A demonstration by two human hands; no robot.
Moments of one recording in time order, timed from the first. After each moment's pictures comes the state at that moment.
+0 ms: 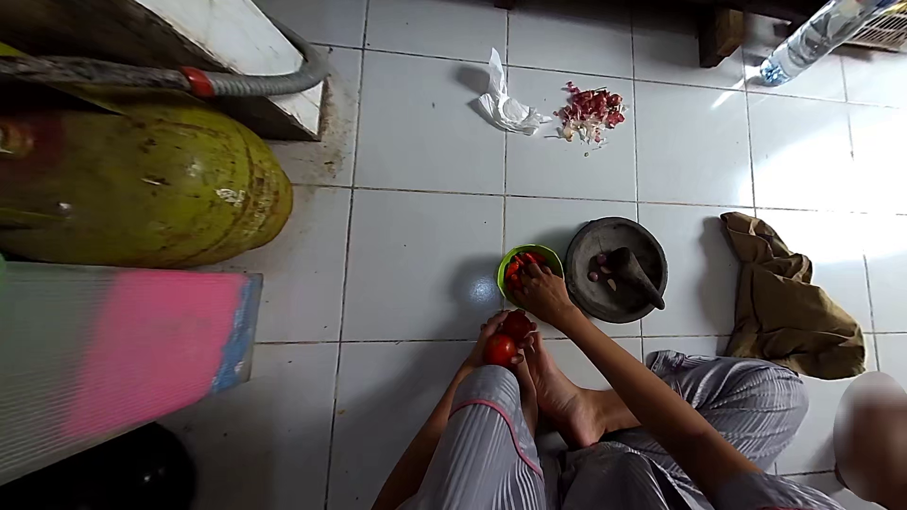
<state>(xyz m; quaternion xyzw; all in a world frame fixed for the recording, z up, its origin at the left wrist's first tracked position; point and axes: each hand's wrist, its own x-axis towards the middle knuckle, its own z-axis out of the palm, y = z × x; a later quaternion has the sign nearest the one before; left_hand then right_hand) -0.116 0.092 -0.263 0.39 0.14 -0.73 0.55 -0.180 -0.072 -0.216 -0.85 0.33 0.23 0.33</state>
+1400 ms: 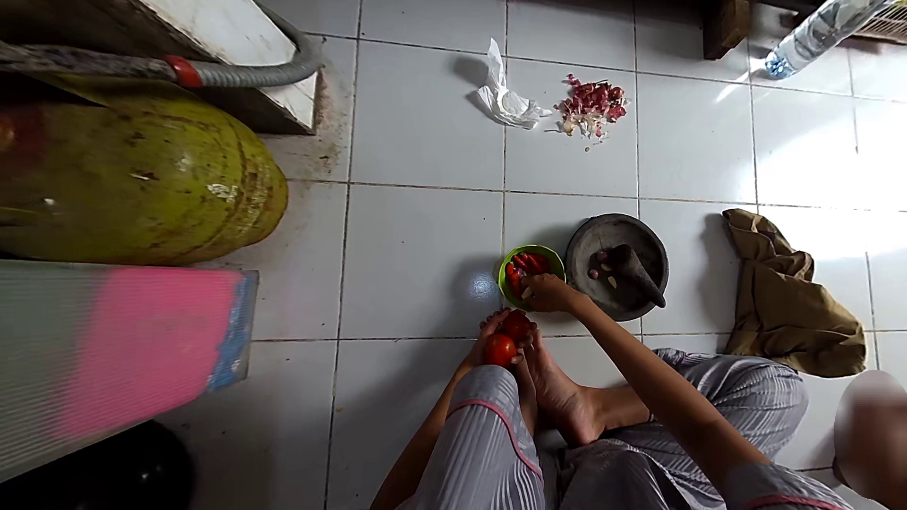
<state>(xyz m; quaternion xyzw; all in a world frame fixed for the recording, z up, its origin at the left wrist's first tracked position) -0.116 0.095 -0.269 0.36 0.15 -0.74 0.55 -0.184 -0.098 -0.212 -0.80 0.23 0.34 0.44</state>
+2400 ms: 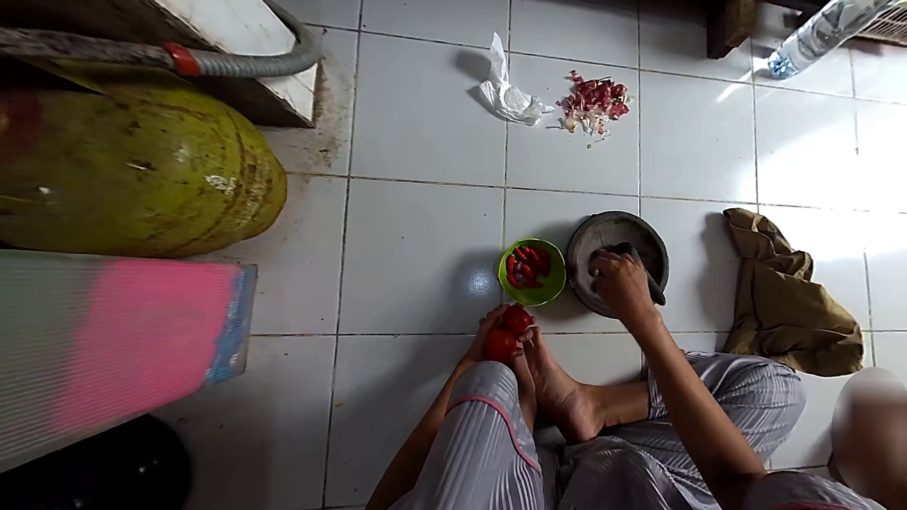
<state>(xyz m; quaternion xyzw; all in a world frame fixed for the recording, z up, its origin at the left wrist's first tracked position) -0.114 0.096 -0.275 0.36 0.14 -0.74 0.55 -0.260 -0.119 -0.147 -0.83 0.45 0.14 0.29</state>
